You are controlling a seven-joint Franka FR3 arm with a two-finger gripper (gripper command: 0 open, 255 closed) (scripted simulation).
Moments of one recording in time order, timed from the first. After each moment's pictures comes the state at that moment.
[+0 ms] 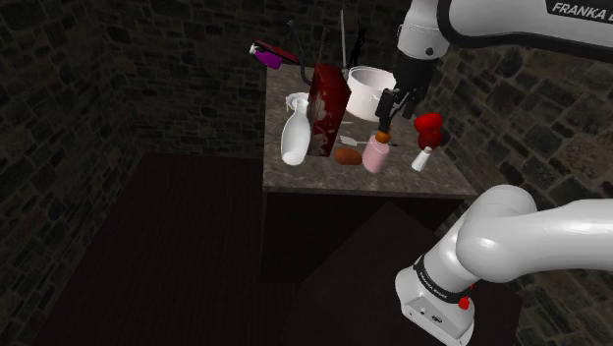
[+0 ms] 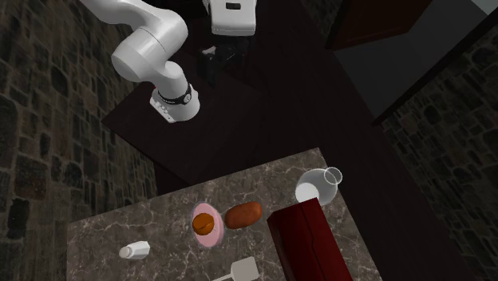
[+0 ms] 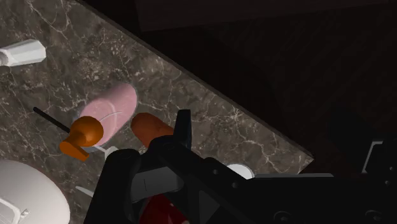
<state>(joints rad) 0.00 -0.79 0.03 -2.41 -0.10 1.55 0.12</state>
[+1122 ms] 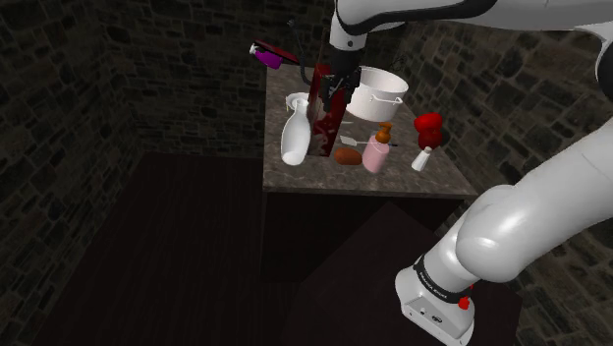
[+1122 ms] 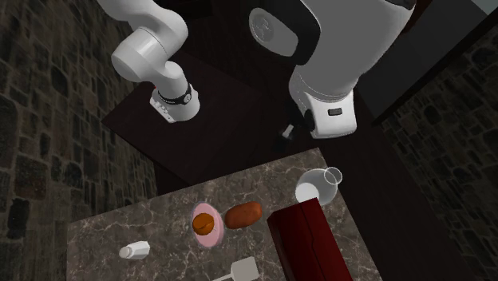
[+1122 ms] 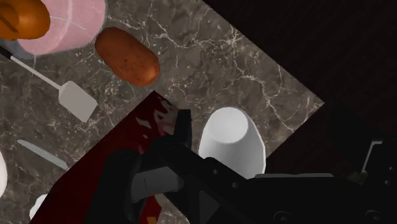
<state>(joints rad) 0.00 -0.17 -0.06 -2.04 -0.08 1.77 -0.03</state>
